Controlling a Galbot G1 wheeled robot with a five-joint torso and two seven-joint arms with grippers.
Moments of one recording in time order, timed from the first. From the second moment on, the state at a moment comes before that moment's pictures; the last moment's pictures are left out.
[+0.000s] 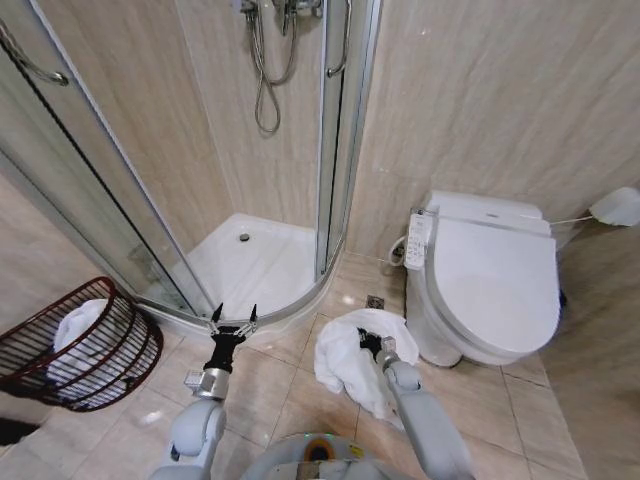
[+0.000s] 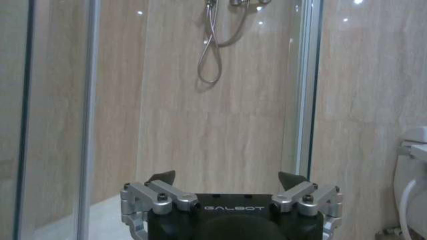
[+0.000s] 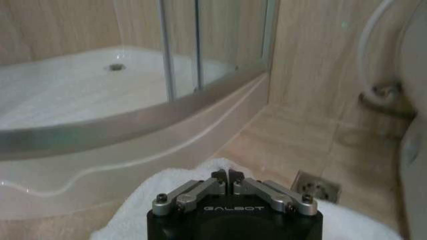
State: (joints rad) left arm 1.51 -1.39 -0.55 -1.90 -0.24 -0.26 0.09; right arm -1.14 1.40 0.46 1.34 0.08 -0.04 -0.17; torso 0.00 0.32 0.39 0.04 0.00
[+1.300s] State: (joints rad) left arm 1.56 -1.37 -0.57 -1.96 -0.31 -0.29 0.08; right arm -1.36 1.31 0.51 2.43 0.09 -0.32 0.04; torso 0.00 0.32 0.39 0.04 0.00
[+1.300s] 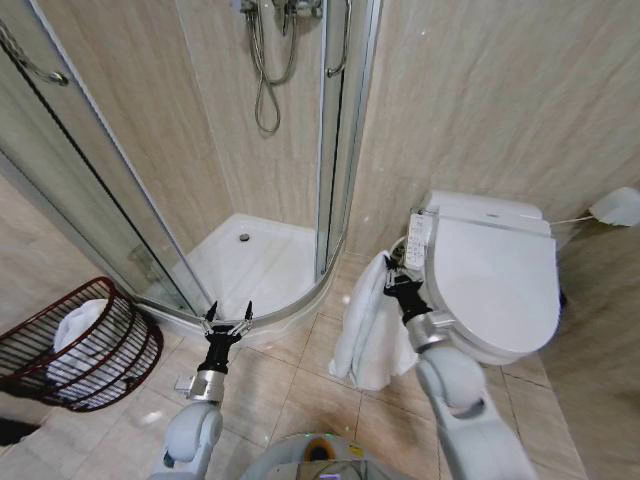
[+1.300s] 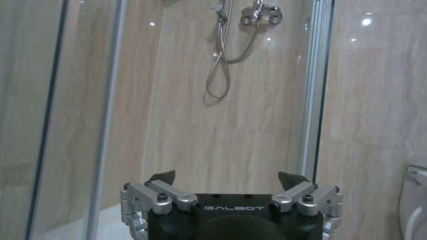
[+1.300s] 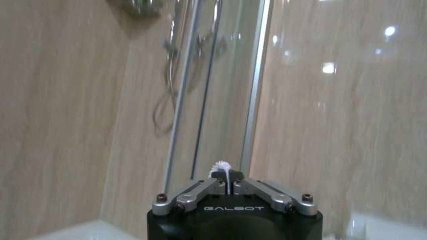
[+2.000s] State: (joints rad) left arm 1.56 -1.37 -0.57 -1.98 -0.33 -0.27 0.08; right arm -1.42 1.16 0.63 2.51 0.29 -0.38 0.13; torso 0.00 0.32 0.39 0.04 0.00
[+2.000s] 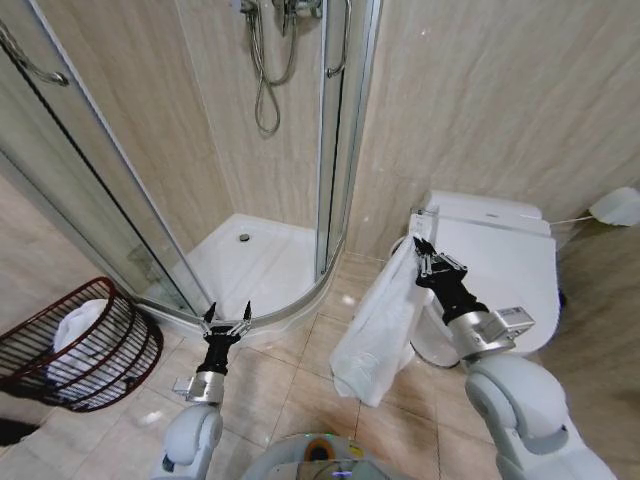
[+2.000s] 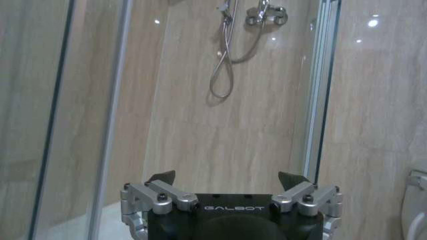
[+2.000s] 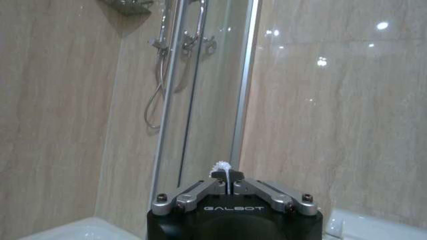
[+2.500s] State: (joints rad) left arm 1.55 -1.37 -0.57 -1.97 -0.33 -0.26 0.09; right arm -1.45 1.16 0.59 2.50 0.25 -0.37 0.11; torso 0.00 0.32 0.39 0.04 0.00
